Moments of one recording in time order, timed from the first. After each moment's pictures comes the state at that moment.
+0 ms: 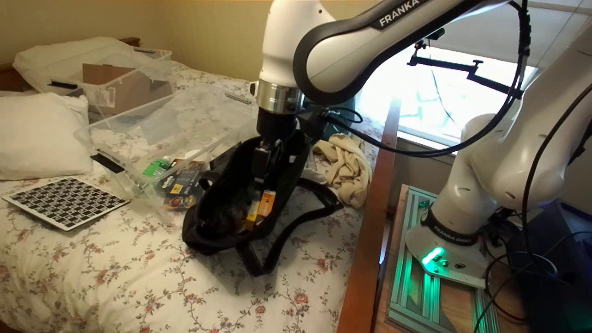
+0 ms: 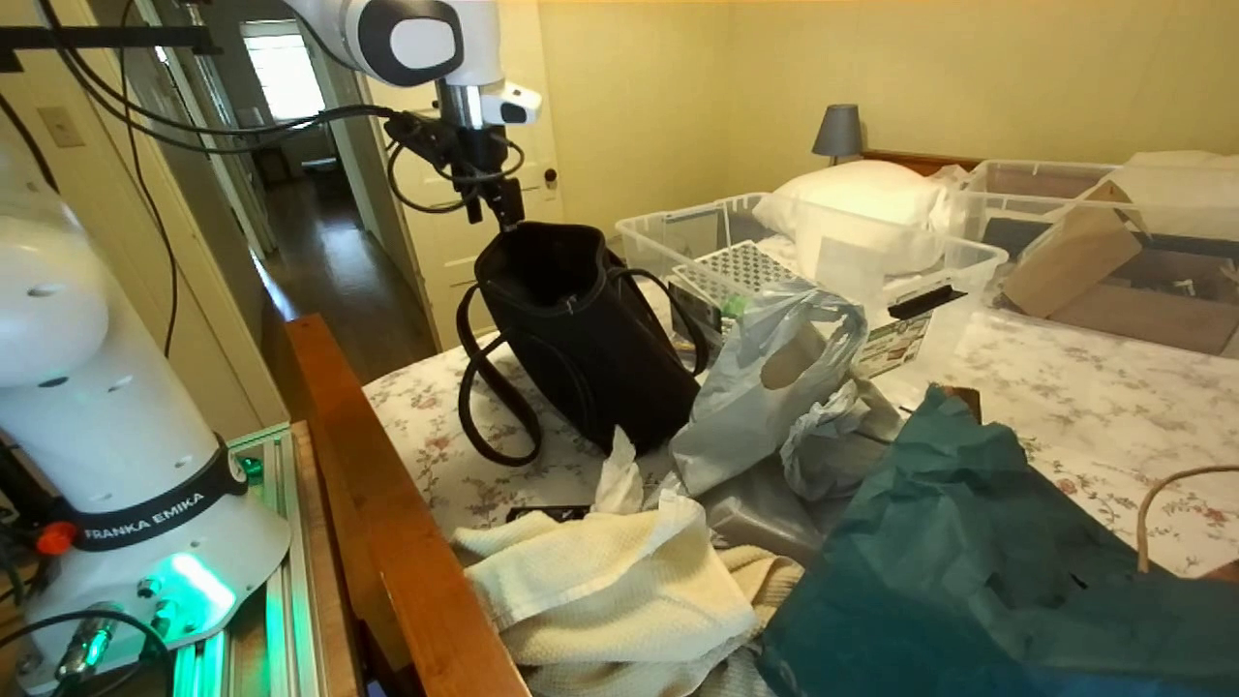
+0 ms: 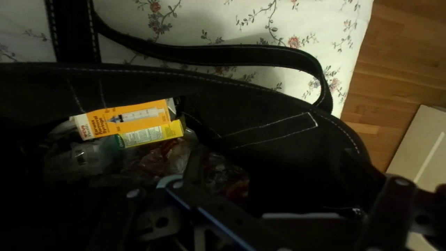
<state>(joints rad) 0.21 -0.19 0.16 -2.44 0.28 2.34 0.01</state>
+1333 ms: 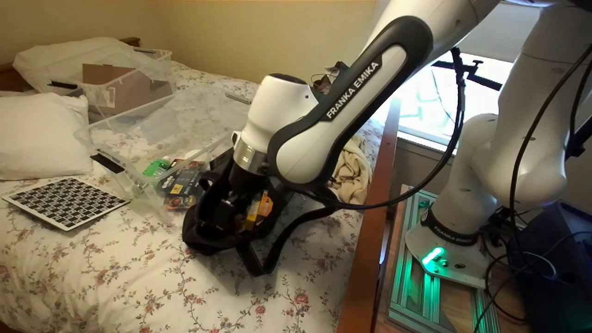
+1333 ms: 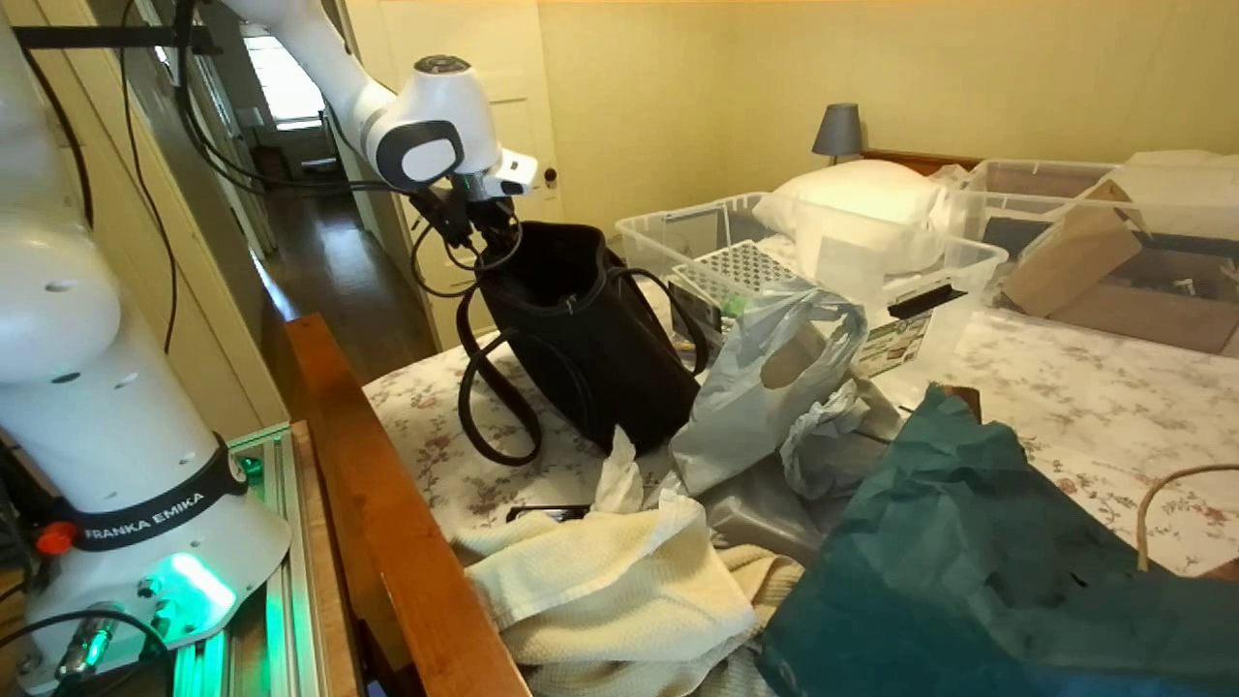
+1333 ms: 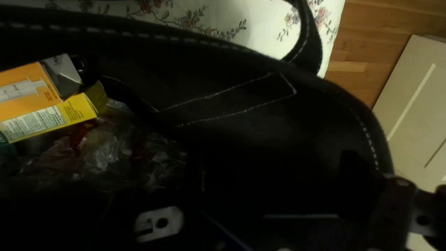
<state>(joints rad) 0.27 0.13 0.27 -2.44 0.47 2.91 0.02</state>
